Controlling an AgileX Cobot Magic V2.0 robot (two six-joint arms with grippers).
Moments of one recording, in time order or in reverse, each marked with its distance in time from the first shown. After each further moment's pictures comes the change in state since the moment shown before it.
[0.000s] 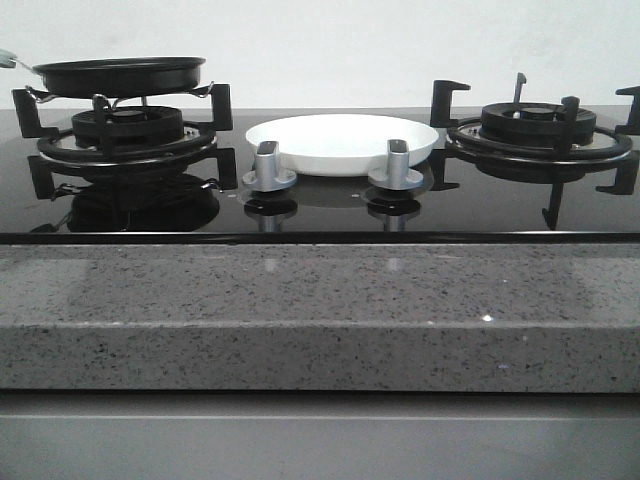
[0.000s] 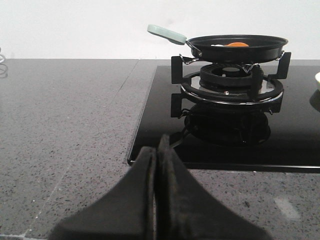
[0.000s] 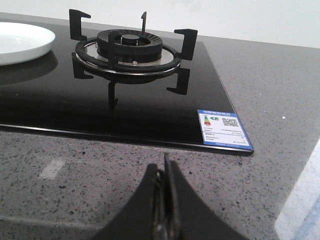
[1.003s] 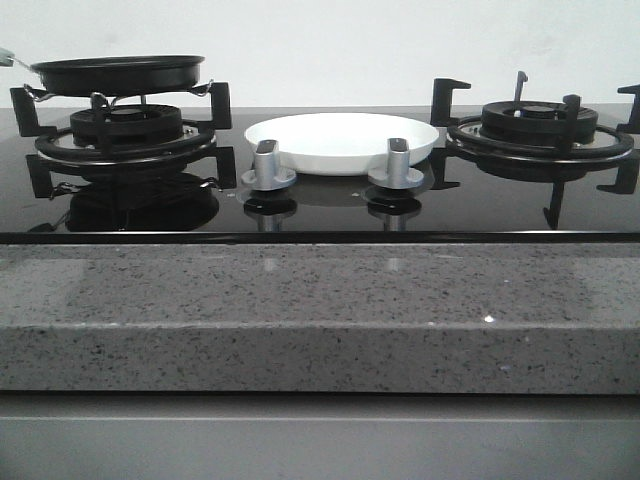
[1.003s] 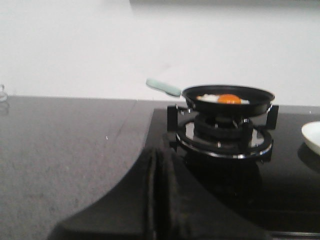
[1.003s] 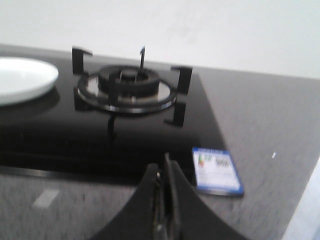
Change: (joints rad) left arm 0.000 0.014 -0.130 -0.022 -0.010 0.000; right arm 0.000 0.000 -0.113 0.000 0.006 0.000
